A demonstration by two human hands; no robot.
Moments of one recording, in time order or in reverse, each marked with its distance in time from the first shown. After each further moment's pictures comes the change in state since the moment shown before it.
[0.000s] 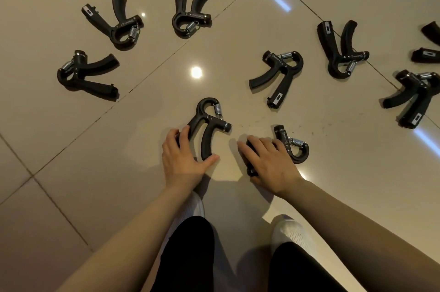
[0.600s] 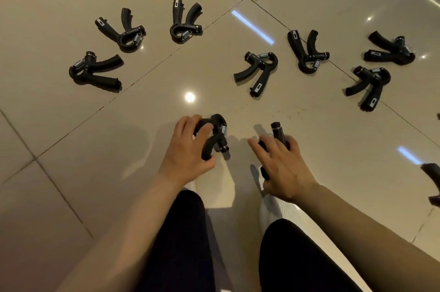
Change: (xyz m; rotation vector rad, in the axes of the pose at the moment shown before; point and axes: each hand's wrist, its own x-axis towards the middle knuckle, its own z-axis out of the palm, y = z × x) left_hand -0.061 0.024 -0.044 0.064 0.083 0.651; right_hand -0.105 -0.022 -0.025 -0.104 0.202 0.088
